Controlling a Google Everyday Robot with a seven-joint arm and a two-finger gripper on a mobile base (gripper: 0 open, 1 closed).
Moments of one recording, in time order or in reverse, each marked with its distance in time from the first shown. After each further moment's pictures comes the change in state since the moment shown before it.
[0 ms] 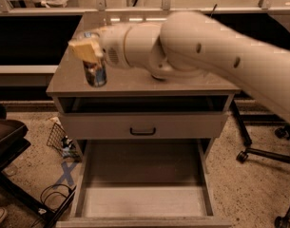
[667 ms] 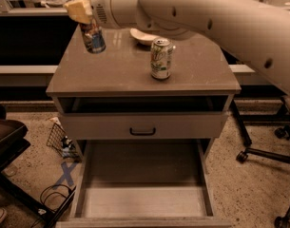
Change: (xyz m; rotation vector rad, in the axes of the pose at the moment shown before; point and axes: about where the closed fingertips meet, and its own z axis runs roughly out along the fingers) arm -0.066 -0.053 0.030 0.124 0.011 -0.034
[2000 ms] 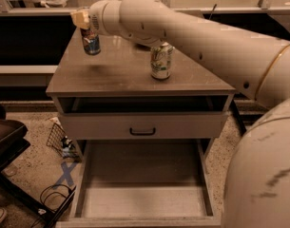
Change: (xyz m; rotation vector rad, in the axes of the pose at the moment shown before) arm 0.051 -0.069 0.098 0.078 -0.002 0.134
